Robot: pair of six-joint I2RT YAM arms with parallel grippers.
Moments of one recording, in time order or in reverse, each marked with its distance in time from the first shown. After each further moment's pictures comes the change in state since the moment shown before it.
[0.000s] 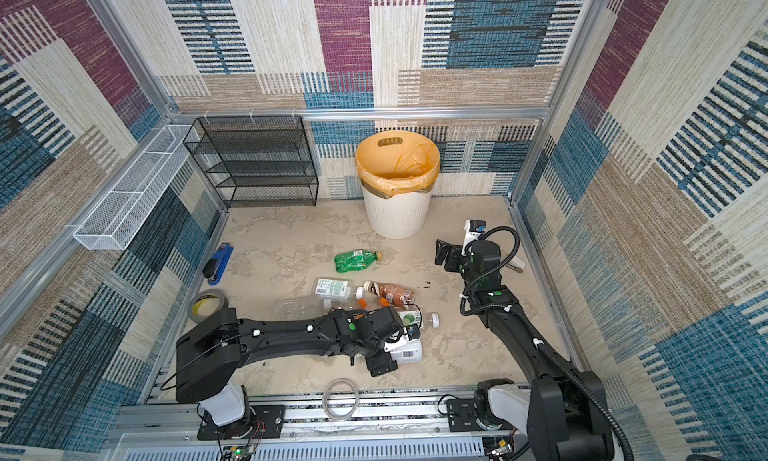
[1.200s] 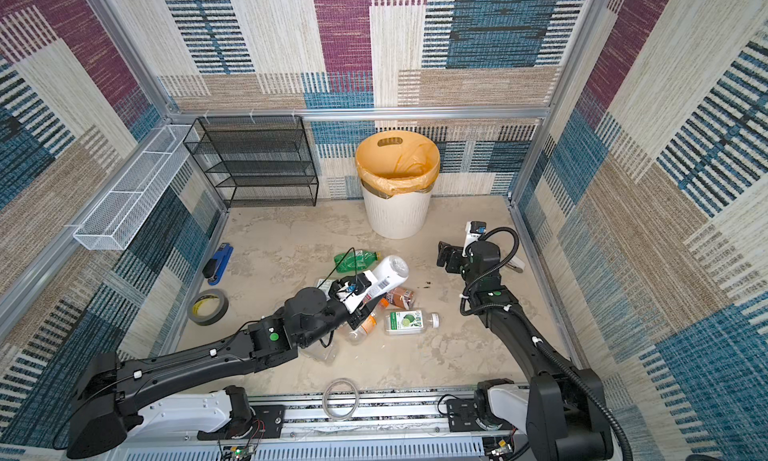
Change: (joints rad) left arm 0.111 -0.579 -0.342 0.826 -0.231 0.077; right arm -0.005 0.004 -0.006 -0.007 0.028 -0.013
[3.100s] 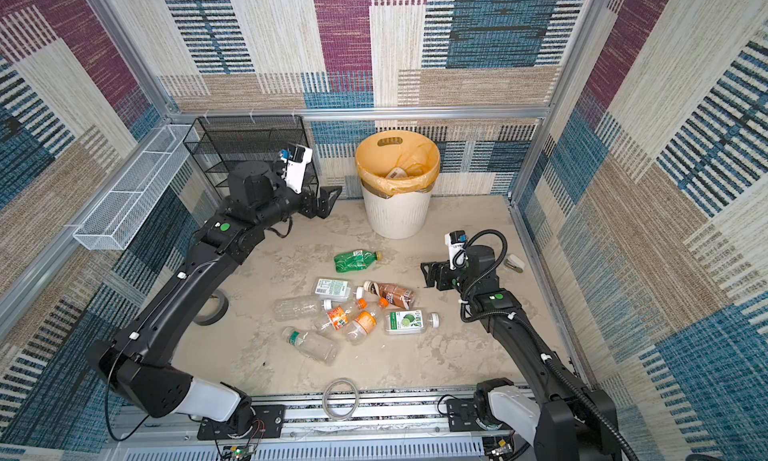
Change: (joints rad) left arm 0.663 0.281 0.840 -0.732 0.408 -0.257; right arm 0.091 -0.080 0.037 -0.328 -0.263 -0.084
